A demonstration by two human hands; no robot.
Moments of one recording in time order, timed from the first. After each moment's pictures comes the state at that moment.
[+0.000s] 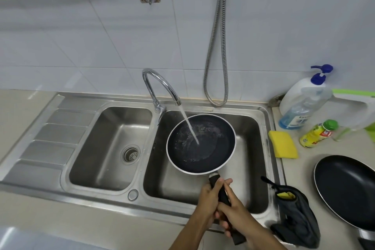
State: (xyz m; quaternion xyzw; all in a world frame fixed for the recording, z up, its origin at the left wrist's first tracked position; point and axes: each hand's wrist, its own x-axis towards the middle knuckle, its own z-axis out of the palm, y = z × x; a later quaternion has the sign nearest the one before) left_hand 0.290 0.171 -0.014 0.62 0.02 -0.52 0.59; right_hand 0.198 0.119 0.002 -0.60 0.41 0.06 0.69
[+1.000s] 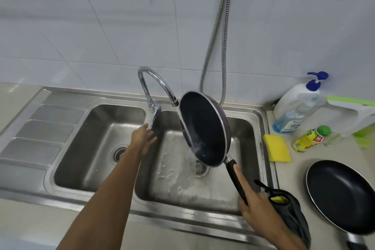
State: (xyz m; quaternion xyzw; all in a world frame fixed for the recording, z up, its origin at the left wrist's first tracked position) left_hand 0.558 0.176 0.015 0.65 0.14 -0.36 0.66; right_hand 0.170 0.065 0.053 -0.86 0.34 0.05 0.37
